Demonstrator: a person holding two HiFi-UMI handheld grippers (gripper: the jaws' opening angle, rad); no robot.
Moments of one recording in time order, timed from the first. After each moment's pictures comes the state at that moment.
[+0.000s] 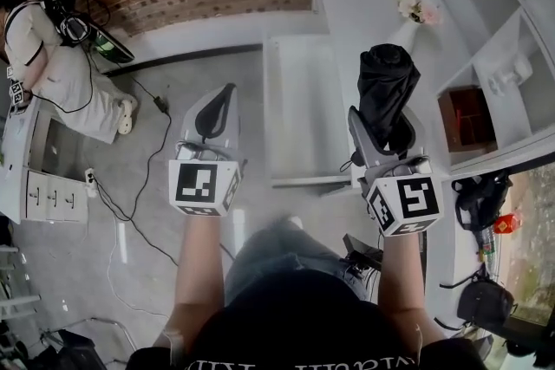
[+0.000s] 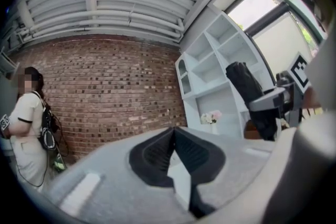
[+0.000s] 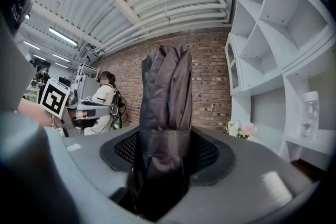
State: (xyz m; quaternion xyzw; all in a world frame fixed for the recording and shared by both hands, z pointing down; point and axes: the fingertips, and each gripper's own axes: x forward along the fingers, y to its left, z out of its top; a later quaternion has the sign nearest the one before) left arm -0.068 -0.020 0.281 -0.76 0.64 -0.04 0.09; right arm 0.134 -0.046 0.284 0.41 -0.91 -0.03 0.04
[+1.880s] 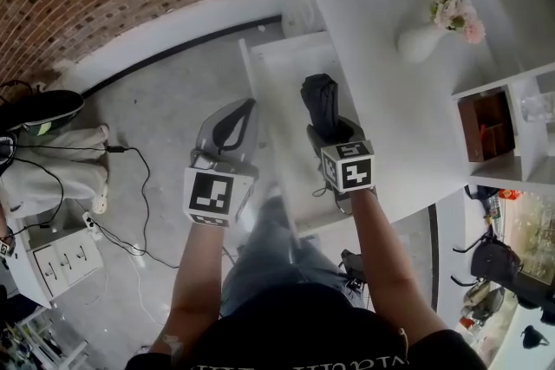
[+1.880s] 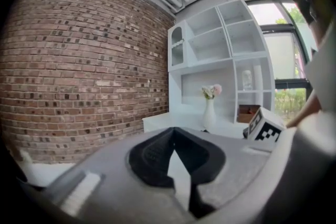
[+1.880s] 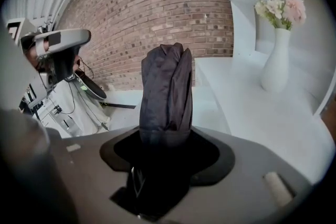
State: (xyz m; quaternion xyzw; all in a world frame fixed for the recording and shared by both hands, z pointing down) left arm -0.119 -0.252 0.405 -0.86 0.50 -0.10 -0.04; right arm 0.008 -0.251 0.578 0.44 -0.81 0.26 0.28
